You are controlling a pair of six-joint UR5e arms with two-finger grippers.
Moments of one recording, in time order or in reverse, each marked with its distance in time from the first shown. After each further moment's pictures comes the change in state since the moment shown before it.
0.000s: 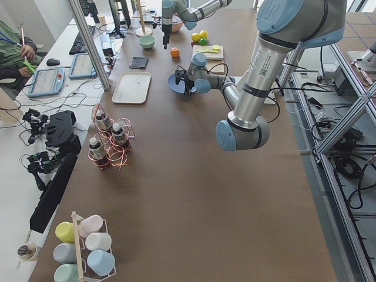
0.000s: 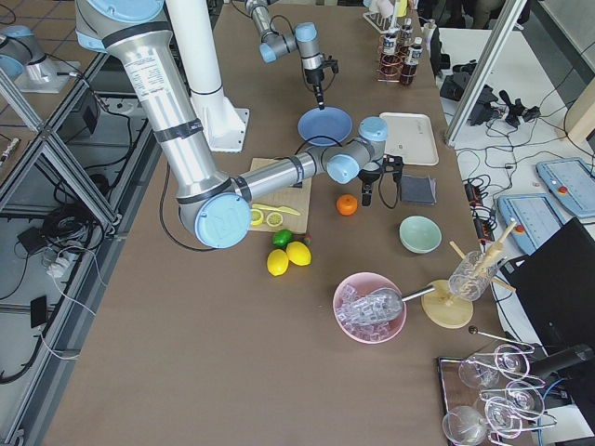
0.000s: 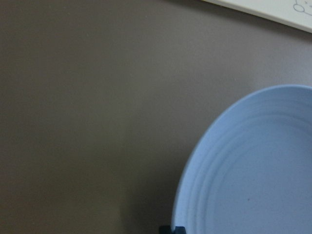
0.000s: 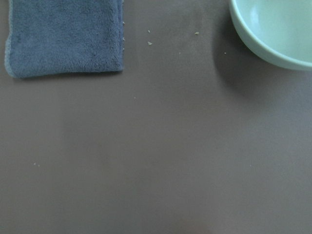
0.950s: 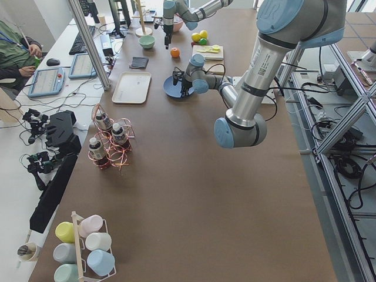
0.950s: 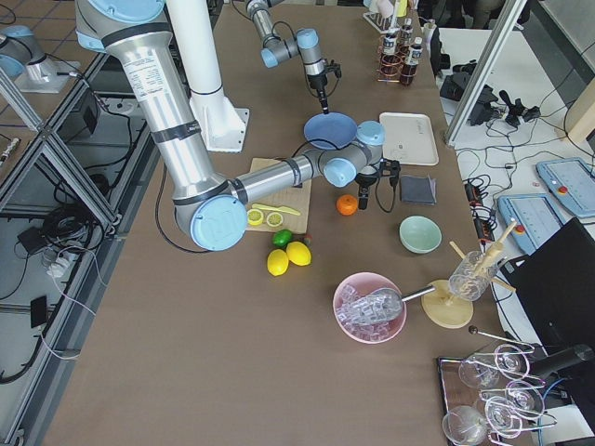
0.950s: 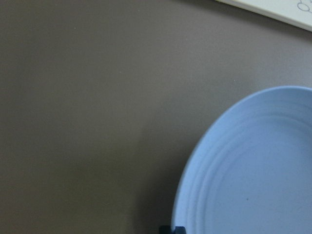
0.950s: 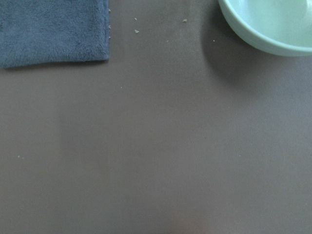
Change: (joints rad) left arm -0.025 -0.026 0.054 -0.007 0.024 -0.012; right arm -0.010 -0.030 0.013 0.001 0.001 0.009
